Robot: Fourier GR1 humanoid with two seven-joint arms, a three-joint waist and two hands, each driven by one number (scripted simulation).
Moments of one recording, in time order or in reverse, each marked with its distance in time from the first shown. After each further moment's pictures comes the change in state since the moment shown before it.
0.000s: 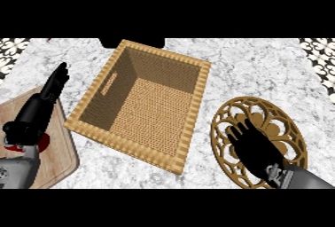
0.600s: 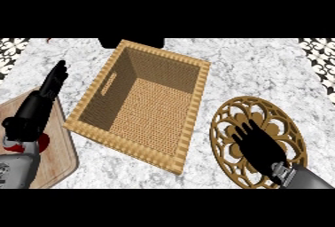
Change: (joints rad) left arm -0.026 -0.027 0.048 0.036 -0.028 -0.038 -0.016; right arm 0.085 0.028 -0.087 0.086 0.147 -0.088 -0.137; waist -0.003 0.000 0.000
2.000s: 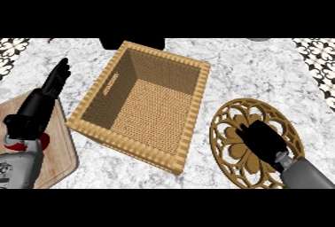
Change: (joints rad) left arm -0.017 -0.055 0.039 -0.031 -0.050 -0.053 0.039; right arm 0.046 0.091 -0.164 0.187 0.251 -0.227 -0.267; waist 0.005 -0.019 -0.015
